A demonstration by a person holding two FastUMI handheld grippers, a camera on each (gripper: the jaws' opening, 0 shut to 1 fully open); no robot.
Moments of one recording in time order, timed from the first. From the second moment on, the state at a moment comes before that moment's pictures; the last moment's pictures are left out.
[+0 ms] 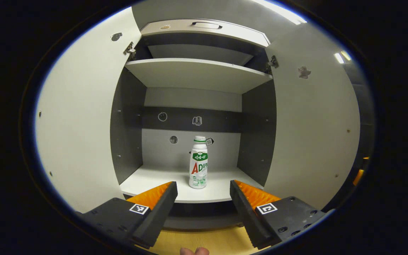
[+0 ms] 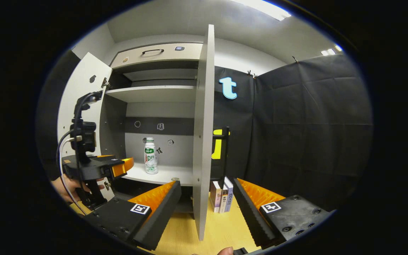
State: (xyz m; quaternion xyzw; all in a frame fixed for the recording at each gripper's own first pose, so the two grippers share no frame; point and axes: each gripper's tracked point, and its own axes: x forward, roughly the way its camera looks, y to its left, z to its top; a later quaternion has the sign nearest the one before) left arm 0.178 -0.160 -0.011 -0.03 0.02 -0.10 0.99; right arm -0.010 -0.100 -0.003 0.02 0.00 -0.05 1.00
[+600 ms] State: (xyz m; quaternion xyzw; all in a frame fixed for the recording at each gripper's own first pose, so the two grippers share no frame) left arm 0.309 -0.179 -0.021 -0.01 0.03 -0.06 1.00; right arm 0.005 -0.109 -0.013 0.01 0.00 -0.02 1.00
